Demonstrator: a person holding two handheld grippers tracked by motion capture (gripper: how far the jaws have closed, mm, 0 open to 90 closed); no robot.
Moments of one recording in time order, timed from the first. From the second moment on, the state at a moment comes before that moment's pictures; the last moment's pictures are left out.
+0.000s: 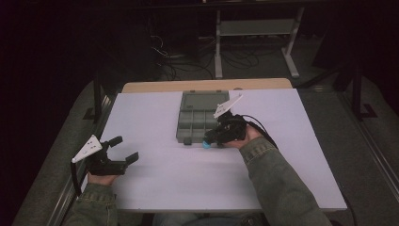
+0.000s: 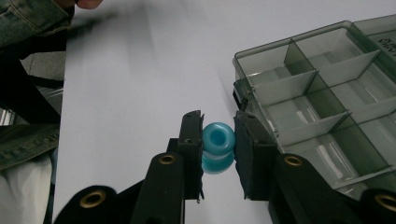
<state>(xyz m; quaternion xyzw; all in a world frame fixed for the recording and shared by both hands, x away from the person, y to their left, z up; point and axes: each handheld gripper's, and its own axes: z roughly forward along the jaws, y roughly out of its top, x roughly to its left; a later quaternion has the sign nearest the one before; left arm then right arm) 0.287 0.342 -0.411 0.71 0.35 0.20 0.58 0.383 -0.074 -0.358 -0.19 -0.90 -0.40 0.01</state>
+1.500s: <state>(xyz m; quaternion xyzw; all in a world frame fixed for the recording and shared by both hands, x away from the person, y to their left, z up) 0.288 0.342 -0.411 0.71 0.35 0.19 0.57 0.442 -0.055 -0.331 -0.20 -0.90 -0.39 -0.02</state>
